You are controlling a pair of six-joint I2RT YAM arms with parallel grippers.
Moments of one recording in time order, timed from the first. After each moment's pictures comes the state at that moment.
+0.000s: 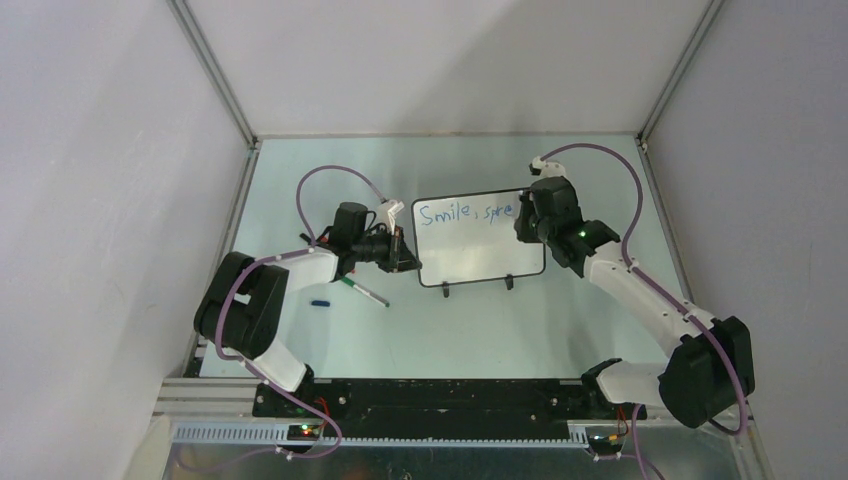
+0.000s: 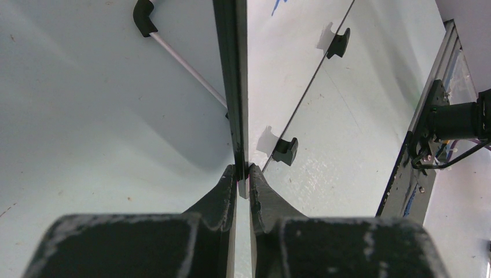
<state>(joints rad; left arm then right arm) -0.37 1.61 0.73 0.19 0.73 -0.21 0.47 1.27 1.01 -0.38 0.19 0.35</state>
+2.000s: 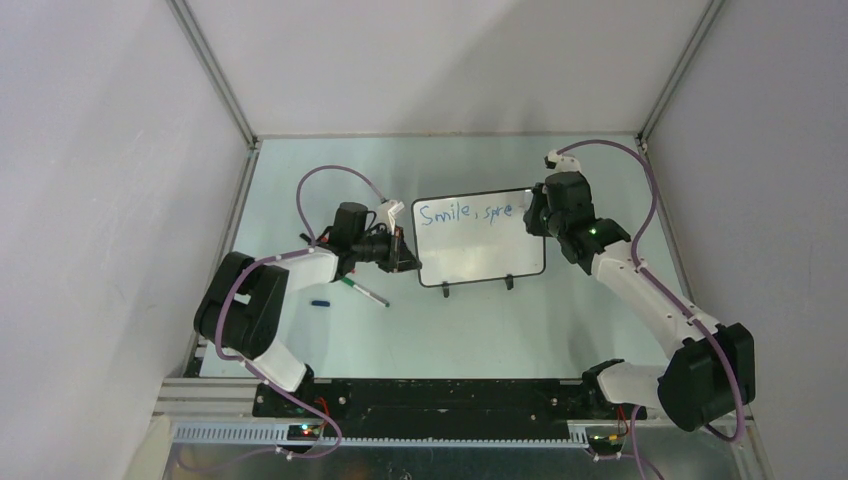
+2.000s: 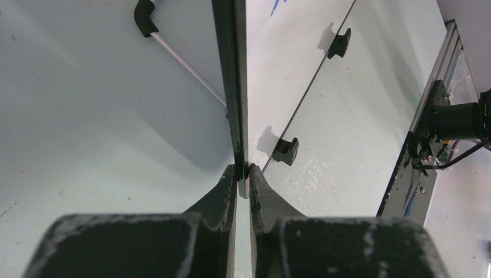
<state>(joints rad) -0.37 1.61 0.73 0.19 0.72 -0.21 0.39 1.25 1.01 -0.36 0.17 0.35</state>
